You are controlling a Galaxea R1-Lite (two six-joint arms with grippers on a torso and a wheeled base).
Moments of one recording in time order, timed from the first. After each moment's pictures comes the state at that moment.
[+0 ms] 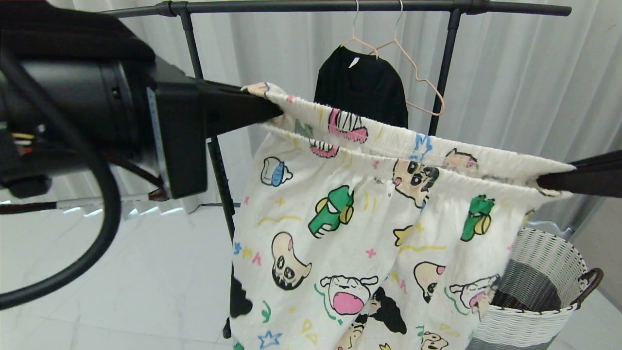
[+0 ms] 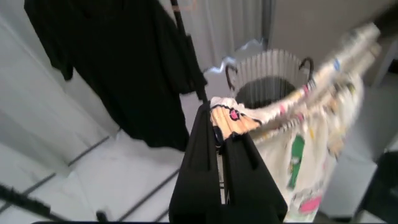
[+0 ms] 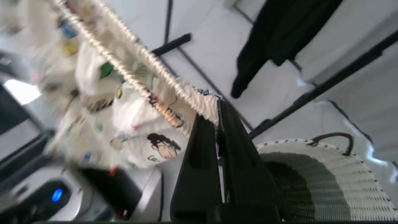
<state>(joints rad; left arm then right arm) -0.85 1.33 -1.33 0.15 0.03 0.20 0.90 1.24 -1.52 0.76 -0.08 -0.09</state>
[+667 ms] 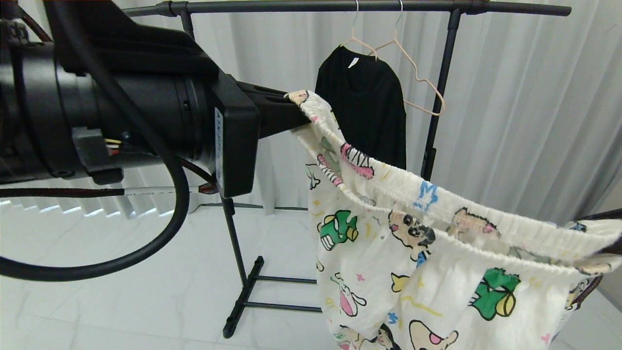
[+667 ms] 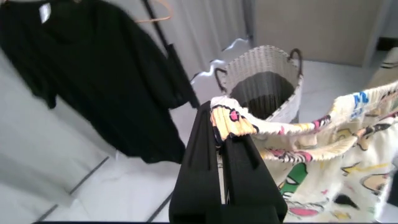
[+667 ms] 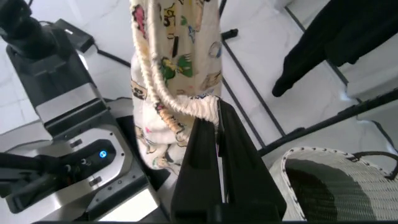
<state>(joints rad) -0.81 1.40 -1.34 0.10 -0.11 0.30 1.11 1.19 -1.50 0.83 -0.10 -0.02</state>
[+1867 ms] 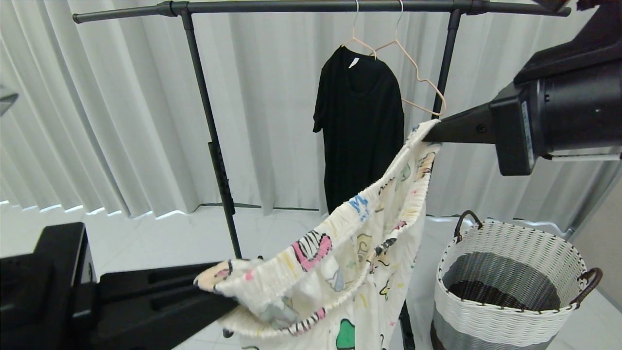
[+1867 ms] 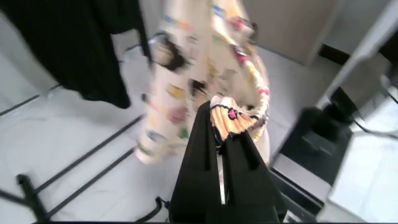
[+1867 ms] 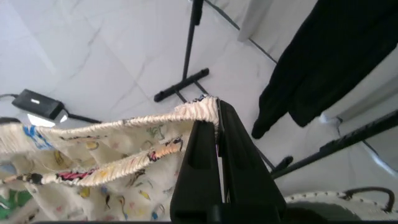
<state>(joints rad) -1.18 1.12 -0.97 0.13 0.24 -0.10 0.93 1.51 -1.69 0.57 -0.08 -0.03</state>
